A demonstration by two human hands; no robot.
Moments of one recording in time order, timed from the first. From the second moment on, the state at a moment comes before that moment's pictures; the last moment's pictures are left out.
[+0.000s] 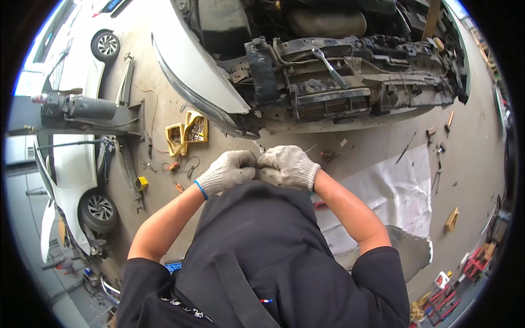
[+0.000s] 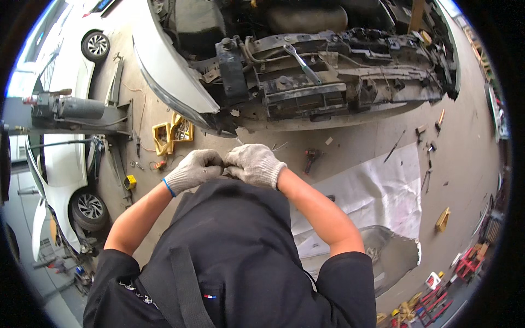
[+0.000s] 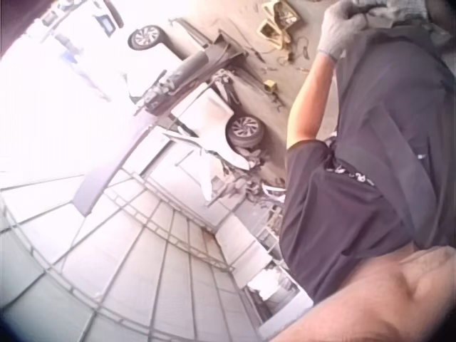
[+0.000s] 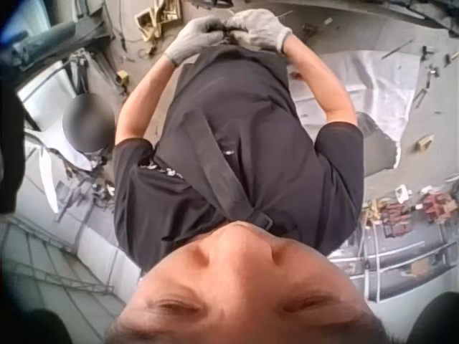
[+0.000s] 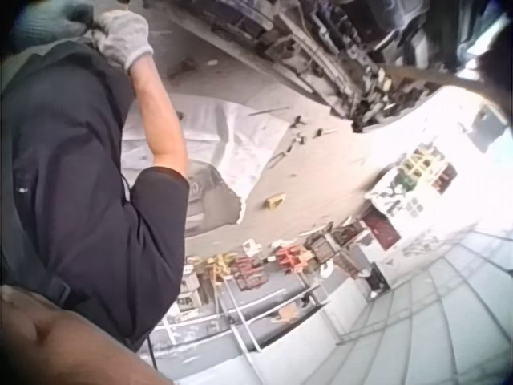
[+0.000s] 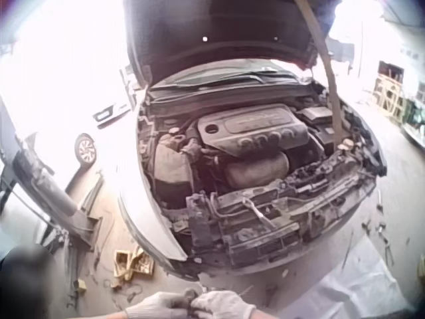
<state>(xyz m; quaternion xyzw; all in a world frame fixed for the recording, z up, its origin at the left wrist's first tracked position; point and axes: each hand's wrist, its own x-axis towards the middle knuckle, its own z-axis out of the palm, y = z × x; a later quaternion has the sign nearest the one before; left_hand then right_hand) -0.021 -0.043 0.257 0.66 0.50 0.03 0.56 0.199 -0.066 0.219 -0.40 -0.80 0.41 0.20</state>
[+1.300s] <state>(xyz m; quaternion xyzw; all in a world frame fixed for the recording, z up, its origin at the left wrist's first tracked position) -0.013 -0.036 0.161 0.20 0.70 0.21 0.65 0.153 0.011 0.071 -0.49 -0.65 0.41 0.41</state>
